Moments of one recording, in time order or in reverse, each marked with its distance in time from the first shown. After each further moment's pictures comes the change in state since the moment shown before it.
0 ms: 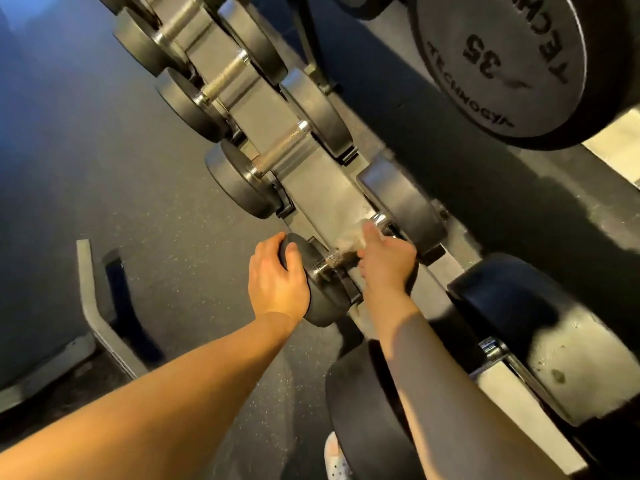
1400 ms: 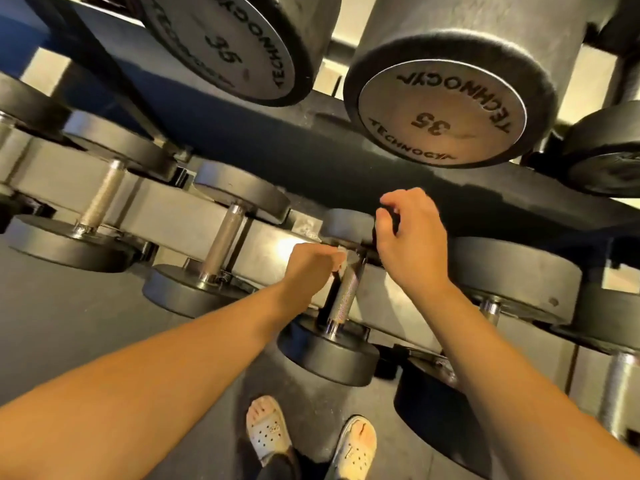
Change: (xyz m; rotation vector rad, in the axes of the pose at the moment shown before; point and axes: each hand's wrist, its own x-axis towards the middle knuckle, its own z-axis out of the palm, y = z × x) left_hand 0.129 0.087 0.038 -0.279 -1.119 0.103; right_hand -0.026 -0.097 -0.016 -0.703 0.501 -0.593
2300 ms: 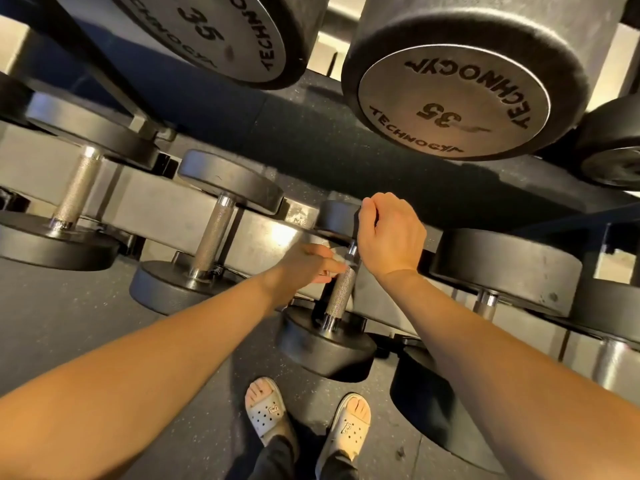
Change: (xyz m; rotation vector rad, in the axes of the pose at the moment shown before) left_hand 0.022 -0.018 -0.014 -0.008 -0.368 -0.140; right_hand 0.011 0.012 0.051 -0.141 0.044 0.088
